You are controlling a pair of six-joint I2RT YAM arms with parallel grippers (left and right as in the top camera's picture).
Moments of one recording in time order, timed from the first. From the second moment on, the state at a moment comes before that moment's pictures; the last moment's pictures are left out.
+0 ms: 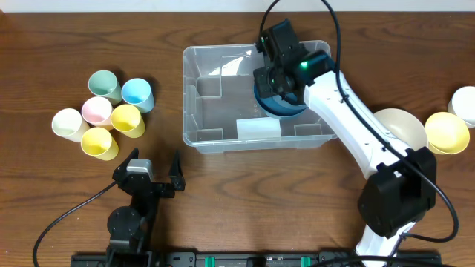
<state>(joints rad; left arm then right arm) -0.10 0.01 0.02 -0.11 0.02 -0.12 0.49 1.92 1.70 -0.82 0.01 0.22</state>
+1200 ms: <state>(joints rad) -0.10 0.01 0.02 -0.11 0.02 -0.12 0.13 1.54 1.83 -1.37 0.10 0.33</state>
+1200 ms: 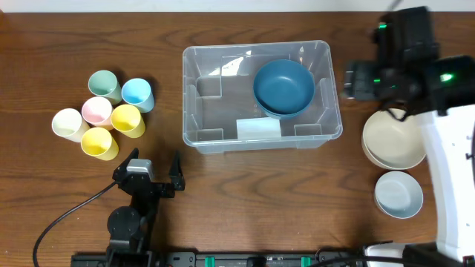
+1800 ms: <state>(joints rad) -0.10 0.01 0.02 -0.11 0.02 -0.12 -0.23 1.61 1.31 -0.95 0.01 0.46</state>
